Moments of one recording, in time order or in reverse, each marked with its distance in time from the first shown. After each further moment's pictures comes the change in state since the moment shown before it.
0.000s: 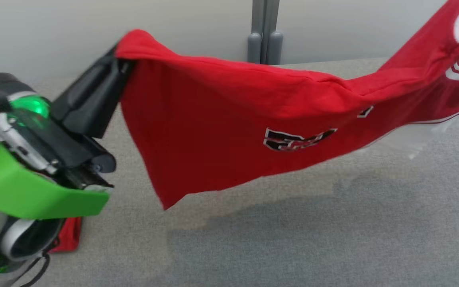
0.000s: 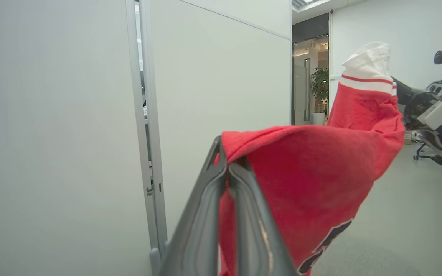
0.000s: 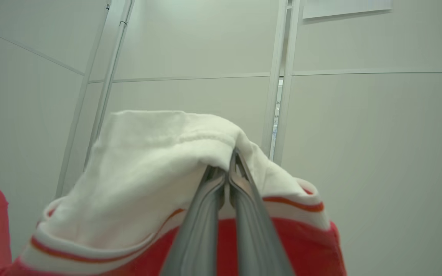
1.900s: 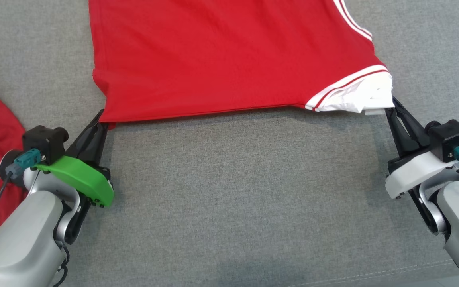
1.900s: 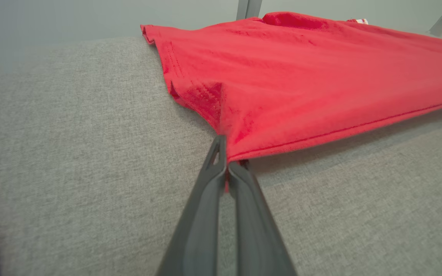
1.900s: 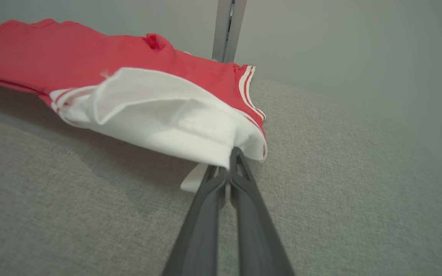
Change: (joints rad) left arm 0.041 -0.180 -0.073 0.835 0.189 -0.013 -0.153; right arm 0.132 0.193 0.347 0.690 -0.327 -0.043 -0.253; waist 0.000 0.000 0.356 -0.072
